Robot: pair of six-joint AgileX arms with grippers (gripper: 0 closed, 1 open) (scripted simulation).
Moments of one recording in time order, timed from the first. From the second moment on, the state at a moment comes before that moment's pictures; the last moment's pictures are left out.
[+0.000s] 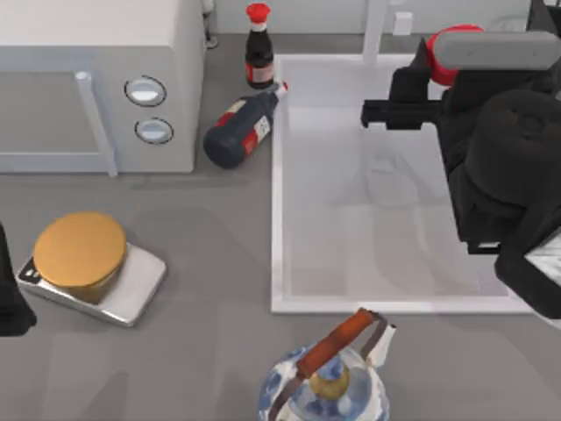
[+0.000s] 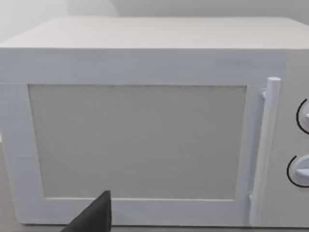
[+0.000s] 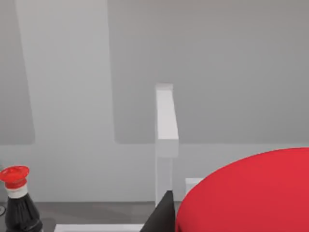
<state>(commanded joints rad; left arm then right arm) 0.00 0.00 0.00 0.00 0.00 0.00 0.65 1.60 0.71 0.88 0.67 0.02</state>
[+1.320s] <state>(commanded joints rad) 0.00 0.00 0.00 0.00 0.00 0.00 0.65 2.23 0.61 1.61 0.68 0.02</state>
